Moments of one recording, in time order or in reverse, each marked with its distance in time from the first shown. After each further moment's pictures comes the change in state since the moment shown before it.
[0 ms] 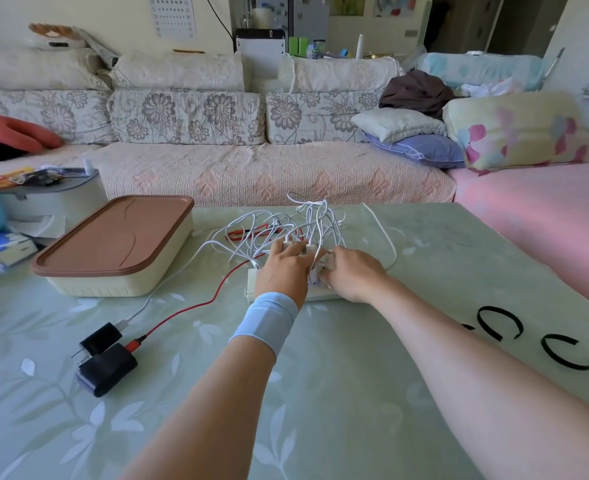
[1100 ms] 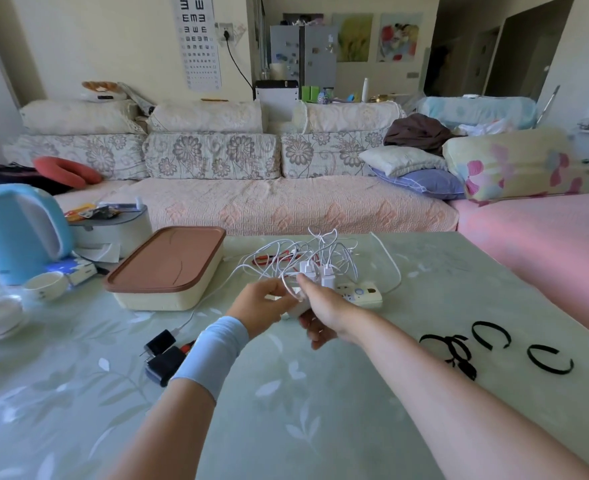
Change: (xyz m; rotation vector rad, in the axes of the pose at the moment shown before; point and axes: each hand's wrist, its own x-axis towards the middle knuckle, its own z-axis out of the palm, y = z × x) left_hand -0.077 -0.030 -0.108 -0.809 -0.183 -0.371; right_hand -0.084 -0.092 -0.021 1.040 -0.422 0.141
